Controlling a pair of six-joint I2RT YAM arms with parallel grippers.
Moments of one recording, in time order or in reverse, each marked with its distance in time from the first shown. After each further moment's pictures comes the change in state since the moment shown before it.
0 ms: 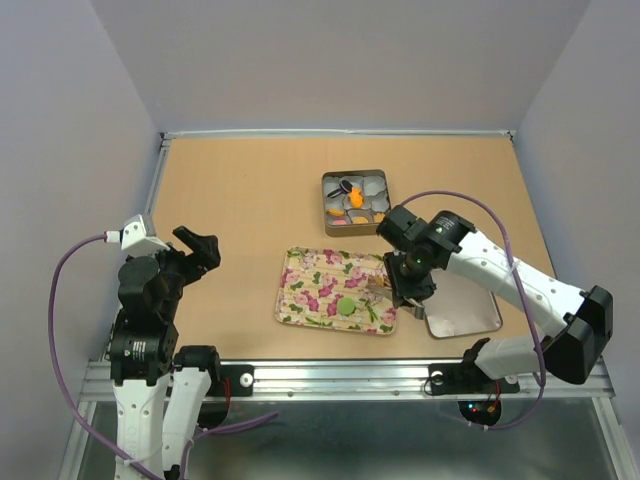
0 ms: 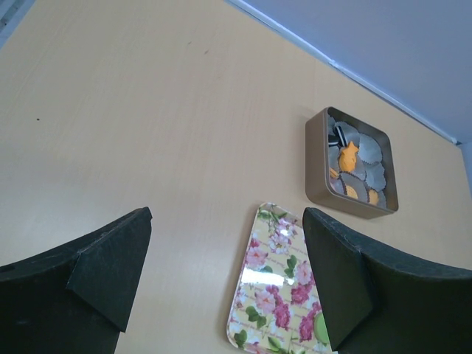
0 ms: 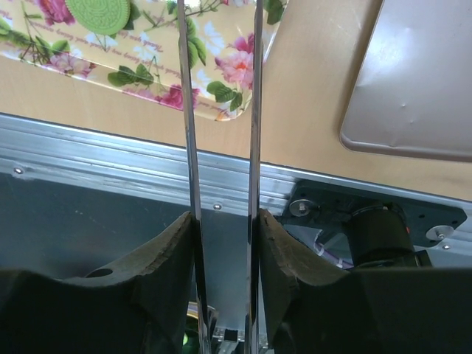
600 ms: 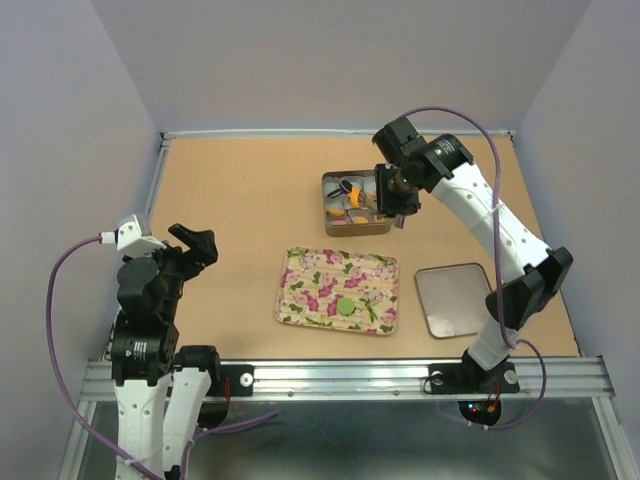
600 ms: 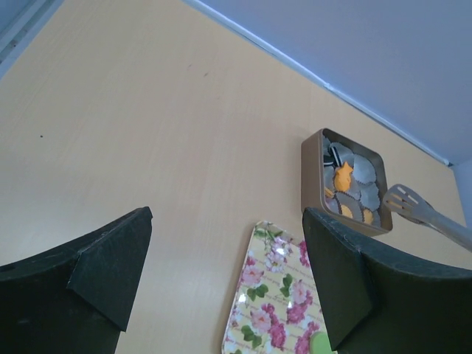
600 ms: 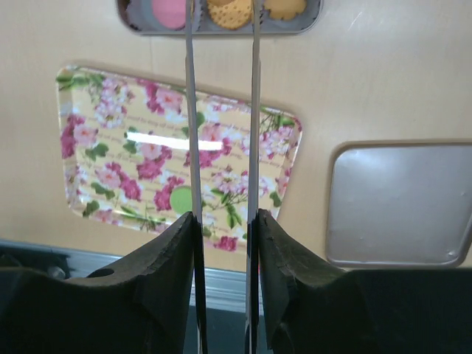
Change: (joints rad) left arm 0.000 -0.008 -0.008 0.051 -0.033 -0.016; right arm -0.175 0.352 0.673 -0.034 0.135 -0.108
